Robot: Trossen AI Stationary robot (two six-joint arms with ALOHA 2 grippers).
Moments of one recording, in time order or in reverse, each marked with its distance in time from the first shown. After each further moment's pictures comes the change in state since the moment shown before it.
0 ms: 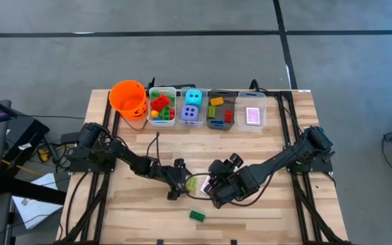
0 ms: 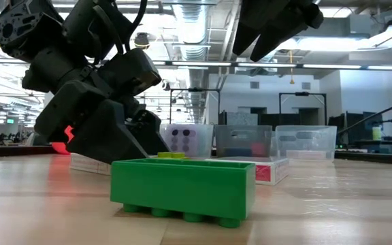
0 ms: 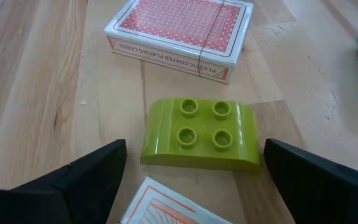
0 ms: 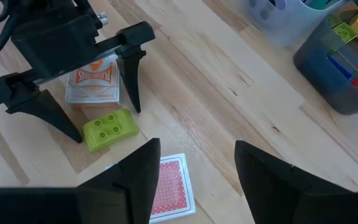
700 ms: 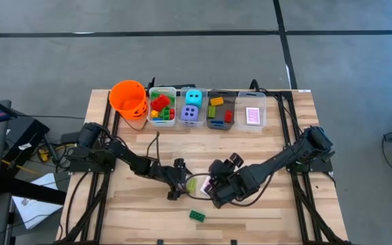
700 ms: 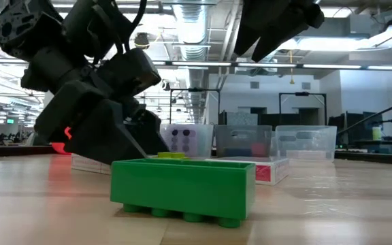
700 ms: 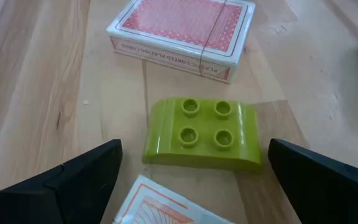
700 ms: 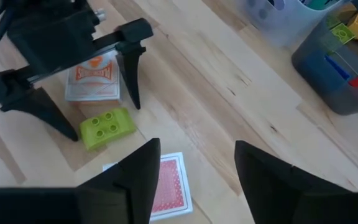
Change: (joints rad) left arm 0.000 -0.003 0.001 -0.007 -0.021 0.002; right arm -0.001 0.000 0.000 -0.008 0.000 -0.008
